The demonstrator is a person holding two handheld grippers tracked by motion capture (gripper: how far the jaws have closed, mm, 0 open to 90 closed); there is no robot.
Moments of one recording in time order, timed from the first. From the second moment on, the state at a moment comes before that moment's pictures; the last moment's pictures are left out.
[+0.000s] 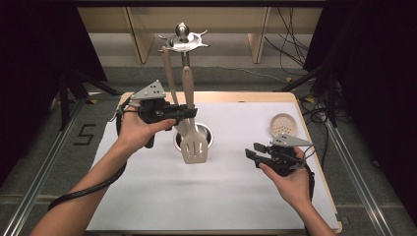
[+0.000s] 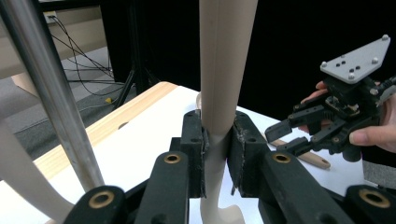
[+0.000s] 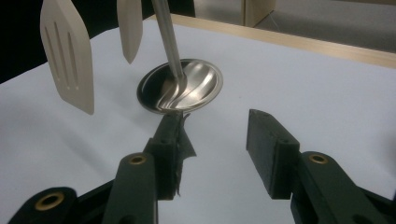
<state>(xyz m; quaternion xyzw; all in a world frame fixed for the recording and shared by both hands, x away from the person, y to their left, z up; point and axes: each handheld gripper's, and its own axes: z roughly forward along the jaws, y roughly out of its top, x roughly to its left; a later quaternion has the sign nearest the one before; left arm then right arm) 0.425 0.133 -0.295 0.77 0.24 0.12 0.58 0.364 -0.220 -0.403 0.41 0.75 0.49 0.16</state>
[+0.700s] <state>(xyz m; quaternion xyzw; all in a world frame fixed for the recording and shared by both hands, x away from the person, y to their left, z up) 0.443 0.139 -0.274 0.78 0.24 0.11 0.56 0.362 -0.220 -0.399 0.42 0.76 0.48 0.15</state>
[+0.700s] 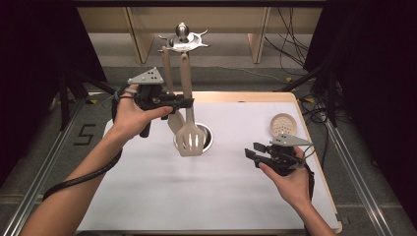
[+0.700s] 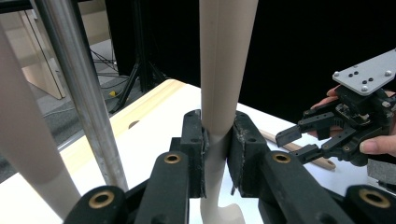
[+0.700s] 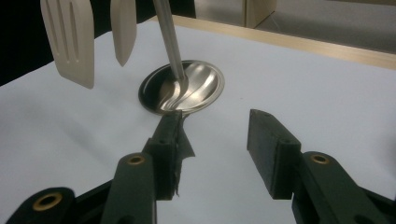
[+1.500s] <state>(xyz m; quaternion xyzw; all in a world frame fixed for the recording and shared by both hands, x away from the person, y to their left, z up) 0.461 0.139 -0.277 0.78 0.27 0.10 0.56 0.365 -0.222 -0.401 0.41 0.76 0.48 0.16</state>
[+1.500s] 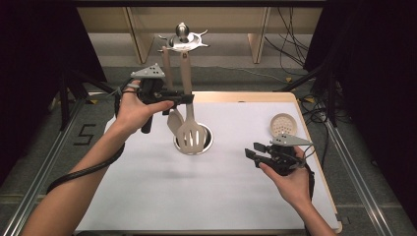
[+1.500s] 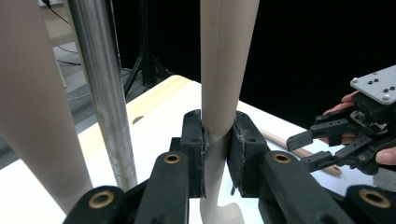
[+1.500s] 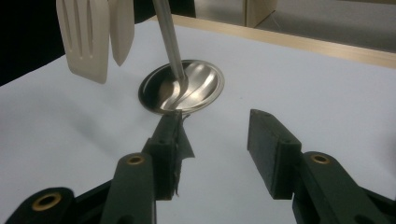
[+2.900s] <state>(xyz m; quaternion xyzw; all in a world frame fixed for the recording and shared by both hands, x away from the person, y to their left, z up) 0.428 0.177 -0.266 0.70 0.34 0.20 0.59 0.364 -0.221 -0.404 0.41 0.76 0.48 0.16</state>
